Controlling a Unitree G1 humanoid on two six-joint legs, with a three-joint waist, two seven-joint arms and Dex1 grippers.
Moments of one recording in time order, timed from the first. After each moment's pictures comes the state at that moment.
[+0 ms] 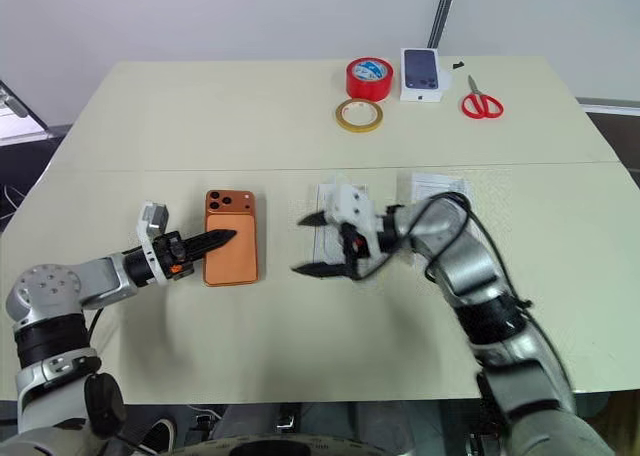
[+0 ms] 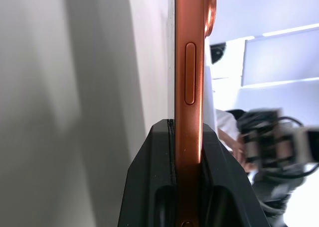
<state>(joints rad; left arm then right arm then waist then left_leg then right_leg) -0.41 0.39 0.59 0.18 -0.97 1.54 -0.57 -0.45 -0.60 0.26 -0.22 0.23 0.45 1.22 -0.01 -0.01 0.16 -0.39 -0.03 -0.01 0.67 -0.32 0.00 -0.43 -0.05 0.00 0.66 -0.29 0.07</state>
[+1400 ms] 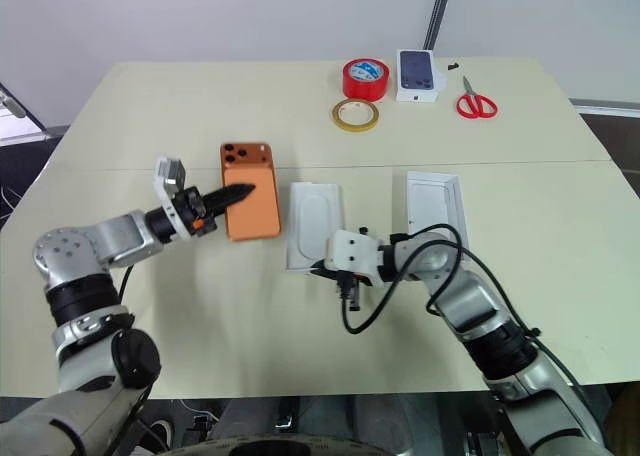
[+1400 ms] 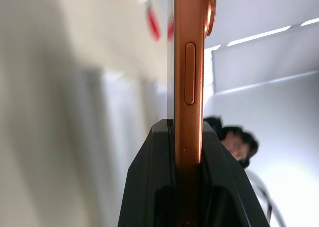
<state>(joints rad) -0.69 0.26 0.68 0.24 -1.07 1.52 -0.35 -0.41 -0.53 0.42 -0.21 0.00 0.32 1.01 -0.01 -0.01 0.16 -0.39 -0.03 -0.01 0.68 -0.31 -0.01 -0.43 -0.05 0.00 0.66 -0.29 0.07</state>
